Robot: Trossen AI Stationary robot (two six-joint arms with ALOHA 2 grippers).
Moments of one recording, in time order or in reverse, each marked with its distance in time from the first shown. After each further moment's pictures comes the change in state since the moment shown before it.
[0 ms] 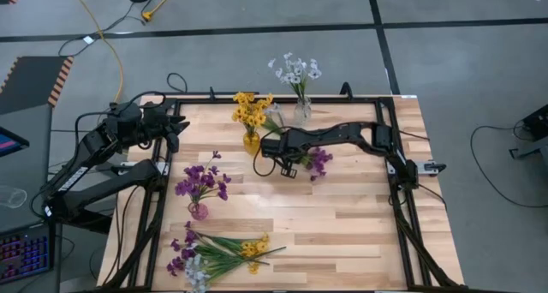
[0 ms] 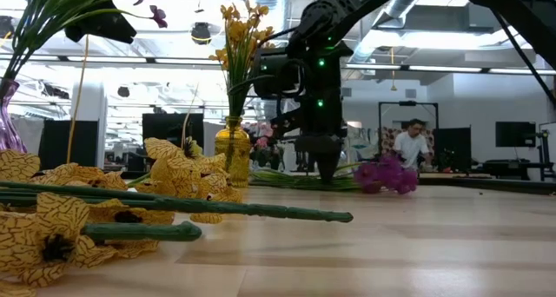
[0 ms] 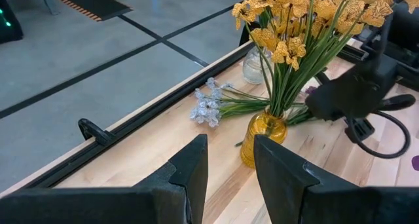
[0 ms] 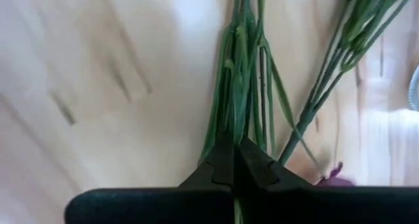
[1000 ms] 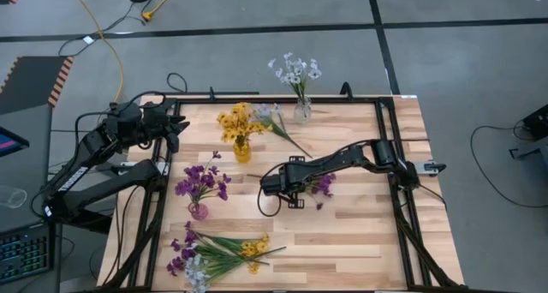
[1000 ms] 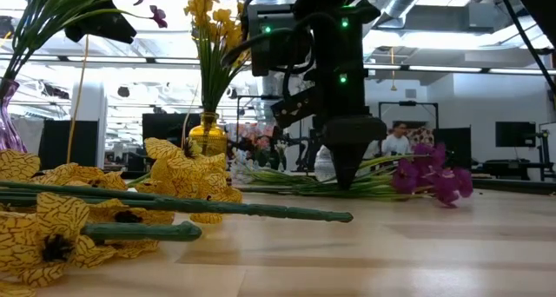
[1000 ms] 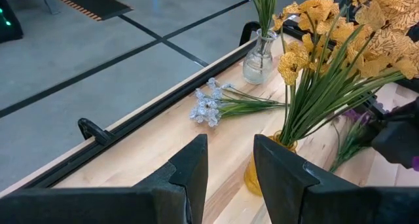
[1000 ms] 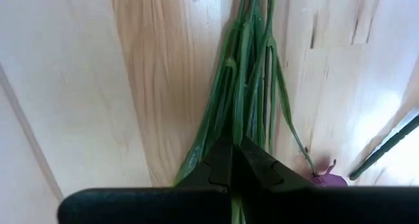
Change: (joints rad) left arm 0.000 0.000 0.000 0.000 0.000 -0.004; right arm 0.256 0.000 0.000 -0.084 -0.058 0.006
